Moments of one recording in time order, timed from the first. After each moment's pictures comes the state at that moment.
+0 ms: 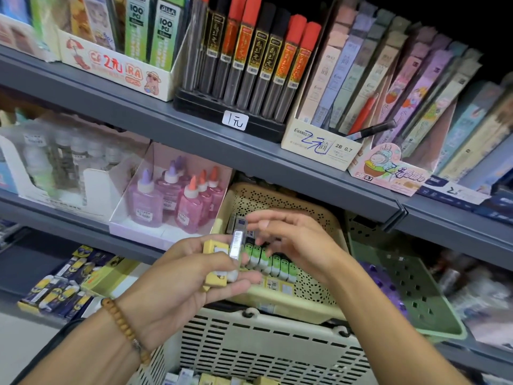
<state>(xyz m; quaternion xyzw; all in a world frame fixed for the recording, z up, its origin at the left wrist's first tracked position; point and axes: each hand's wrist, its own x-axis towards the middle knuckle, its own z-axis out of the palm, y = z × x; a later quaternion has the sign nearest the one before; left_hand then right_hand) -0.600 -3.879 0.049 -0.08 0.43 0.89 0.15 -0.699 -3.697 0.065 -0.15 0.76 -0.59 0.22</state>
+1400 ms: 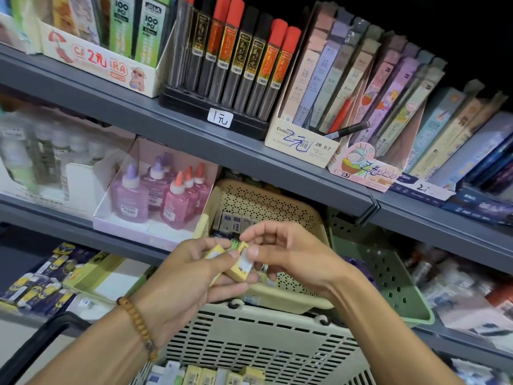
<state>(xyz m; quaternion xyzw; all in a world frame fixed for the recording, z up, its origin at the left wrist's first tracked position) -0.593 -3.855 0.052 -0.10 0.46 0.87 0.15 -0.661 -3.685 0.081 -0.18 0.79 -0.54 0.25</state>
